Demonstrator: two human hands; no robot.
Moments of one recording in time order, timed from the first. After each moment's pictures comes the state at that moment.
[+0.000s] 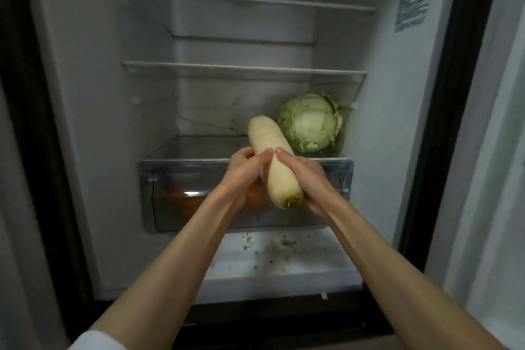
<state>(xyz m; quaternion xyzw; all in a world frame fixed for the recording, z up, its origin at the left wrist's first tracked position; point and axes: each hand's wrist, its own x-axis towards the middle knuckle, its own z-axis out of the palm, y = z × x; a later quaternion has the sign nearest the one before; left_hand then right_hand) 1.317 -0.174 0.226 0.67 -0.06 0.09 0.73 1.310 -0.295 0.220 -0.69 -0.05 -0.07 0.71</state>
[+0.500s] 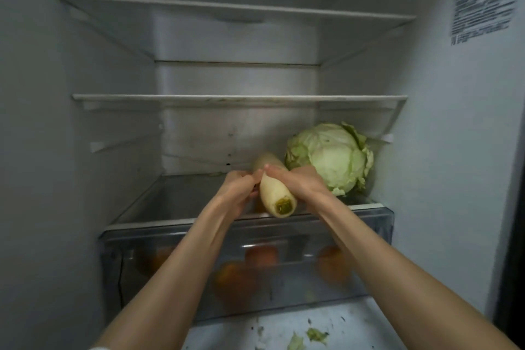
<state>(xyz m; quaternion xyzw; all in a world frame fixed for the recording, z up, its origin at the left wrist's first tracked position) 1.494 -0.147 0.244 0.65 -0.06 0.05 0.75 1.454 -0.269 0.264 -0.84 0.03 -0.16 0.52</state>
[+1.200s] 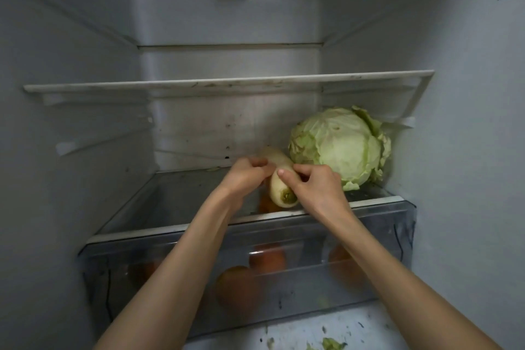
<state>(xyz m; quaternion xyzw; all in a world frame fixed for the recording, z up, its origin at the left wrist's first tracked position) 1.530 -0.149 0.247 0.77 -0.13 0.07 0.62 1.458 -0.277 0.241 -0.86 -0.04 -0.29 0.42</state>
